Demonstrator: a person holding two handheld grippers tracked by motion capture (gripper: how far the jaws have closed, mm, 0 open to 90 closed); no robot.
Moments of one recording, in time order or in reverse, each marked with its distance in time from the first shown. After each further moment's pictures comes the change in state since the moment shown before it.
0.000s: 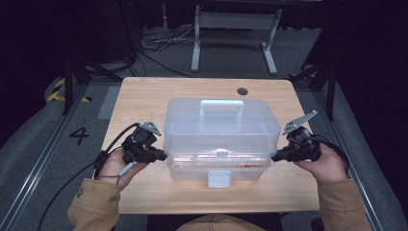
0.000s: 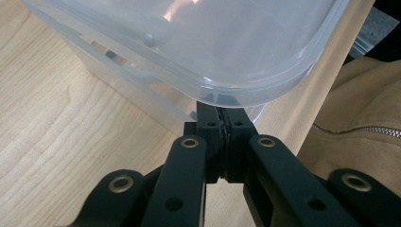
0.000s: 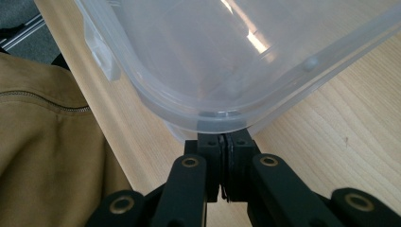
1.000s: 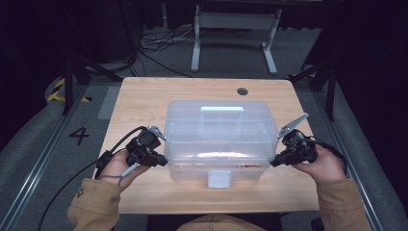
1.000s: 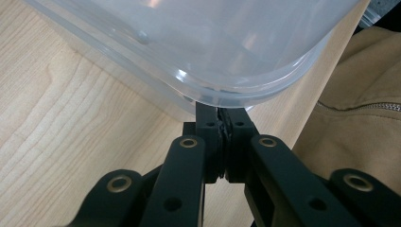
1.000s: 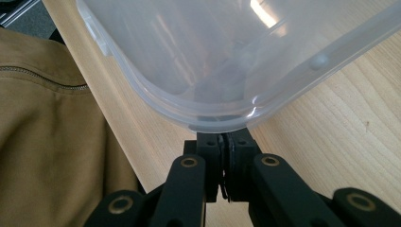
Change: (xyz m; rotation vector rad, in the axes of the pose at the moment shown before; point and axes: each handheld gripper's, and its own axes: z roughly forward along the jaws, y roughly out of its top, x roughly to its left) left arm -0.001 0.000 0.013 0.105 -0.012 0.007; right arm -0.002 -0.001 0.013 0.096 0.030 -0.002
